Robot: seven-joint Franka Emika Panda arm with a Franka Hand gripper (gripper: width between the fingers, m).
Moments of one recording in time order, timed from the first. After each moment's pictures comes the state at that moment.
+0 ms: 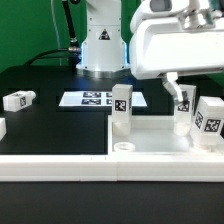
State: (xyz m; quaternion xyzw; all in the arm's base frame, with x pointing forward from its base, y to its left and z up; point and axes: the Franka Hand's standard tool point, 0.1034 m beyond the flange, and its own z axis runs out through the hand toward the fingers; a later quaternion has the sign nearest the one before) arm 0.668 0.122 0.105 -0.97 -0.03 -0.24 0.06
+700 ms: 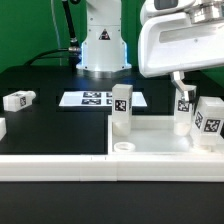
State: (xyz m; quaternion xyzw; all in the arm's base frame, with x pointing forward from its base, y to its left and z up) arm 0.670 0.108 0.100 -0.99 0.02 -0.15 0.06
